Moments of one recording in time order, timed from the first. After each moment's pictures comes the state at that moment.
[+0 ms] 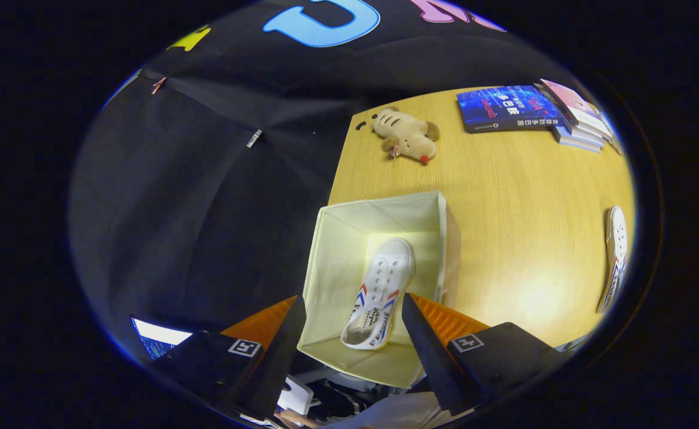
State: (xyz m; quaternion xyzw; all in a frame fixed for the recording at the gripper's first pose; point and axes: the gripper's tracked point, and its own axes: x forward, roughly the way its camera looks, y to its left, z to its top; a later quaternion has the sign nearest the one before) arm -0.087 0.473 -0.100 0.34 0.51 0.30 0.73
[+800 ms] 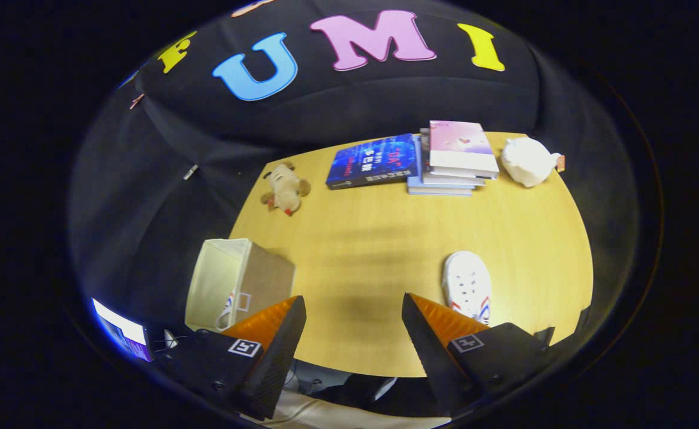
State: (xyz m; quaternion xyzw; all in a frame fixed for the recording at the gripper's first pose) arm -0.069 0.179 -0.210 0.25 0.49 0.16 0.82
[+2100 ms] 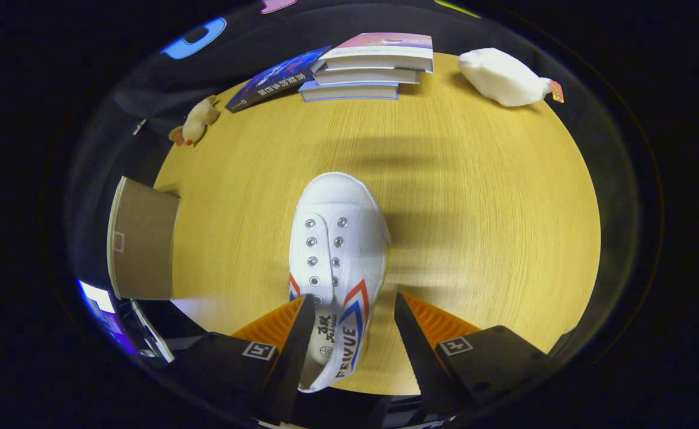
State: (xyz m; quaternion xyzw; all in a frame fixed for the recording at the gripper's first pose) arm -0.103 0.089 -0.431 0.16 0.63 0.18 0.74
